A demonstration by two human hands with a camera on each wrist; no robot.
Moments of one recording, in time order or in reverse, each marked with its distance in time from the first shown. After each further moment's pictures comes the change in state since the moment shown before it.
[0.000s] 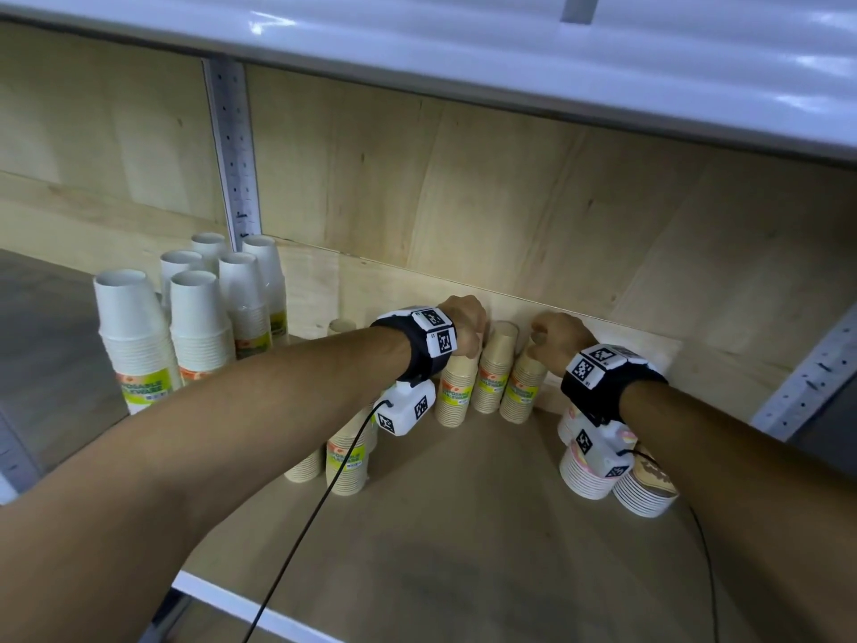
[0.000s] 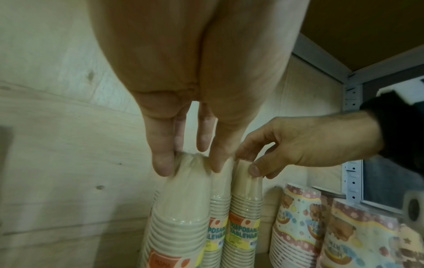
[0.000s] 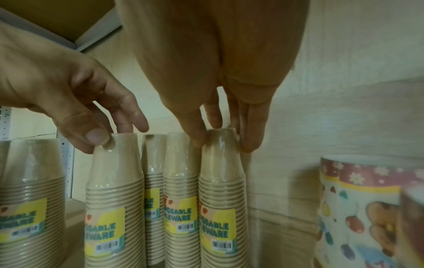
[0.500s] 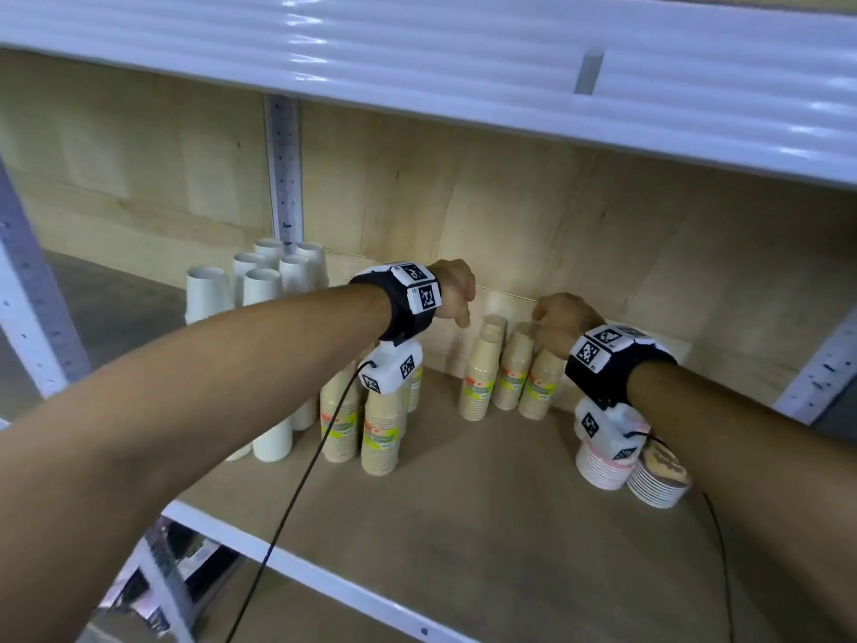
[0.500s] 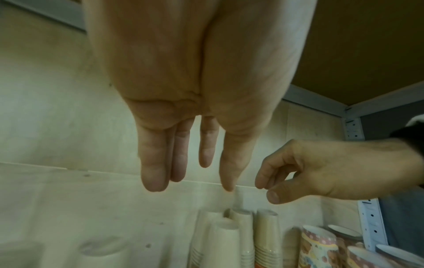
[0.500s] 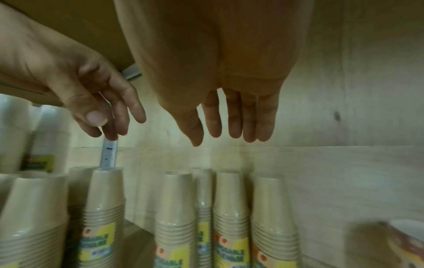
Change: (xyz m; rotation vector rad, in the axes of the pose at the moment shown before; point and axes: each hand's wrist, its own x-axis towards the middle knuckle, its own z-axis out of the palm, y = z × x) left_hand -0.067 -0.013 -0.069 0.050 0.085 -0.049; right_hand -0.038 -0.051 -0.038 -0.052 0.032 -0.102
